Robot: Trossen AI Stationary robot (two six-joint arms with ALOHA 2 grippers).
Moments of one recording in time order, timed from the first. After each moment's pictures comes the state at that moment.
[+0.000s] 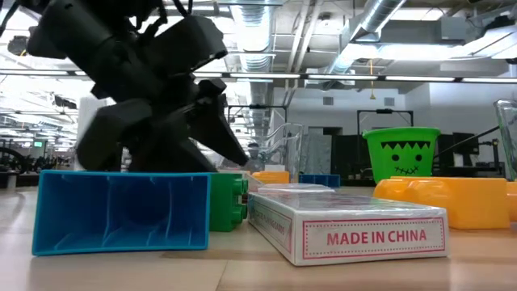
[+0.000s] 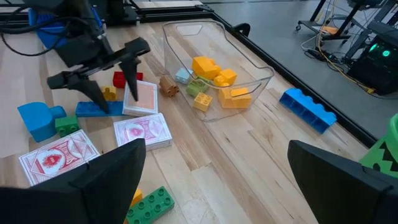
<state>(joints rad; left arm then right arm) -0.43 1.85 0.86 0.21 -0.51 0.17 1.07 1.48 1.21 -1.51 1.11 1.64</state>
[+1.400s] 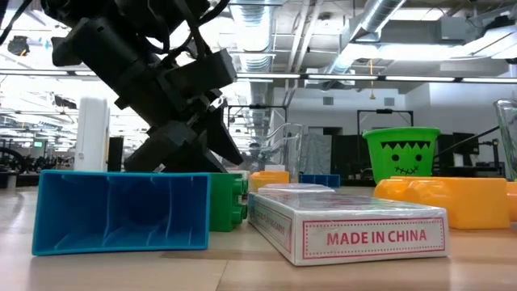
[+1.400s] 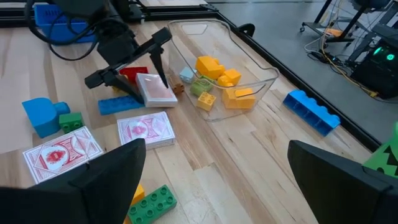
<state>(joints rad) -0.36 1.84 0.86 0.11 -0.66 0.13 1.07 1.48 1.21 -1.47 1.11 1.59</state>
